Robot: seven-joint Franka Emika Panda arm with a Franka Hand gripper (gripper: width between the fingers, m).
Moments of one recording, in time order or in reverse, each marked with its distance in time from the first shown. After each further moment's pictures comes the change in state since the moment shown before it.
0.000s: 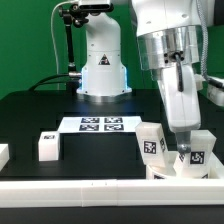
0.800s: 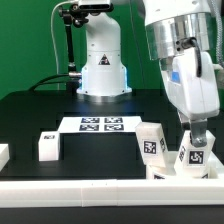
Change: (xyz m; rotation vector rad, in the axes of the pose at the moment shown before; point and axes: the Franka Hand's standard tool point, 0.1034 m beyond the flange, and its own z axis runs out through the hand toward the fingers) arm -0.015 -0.004 -0.012 0.013 -0.012 -0.169
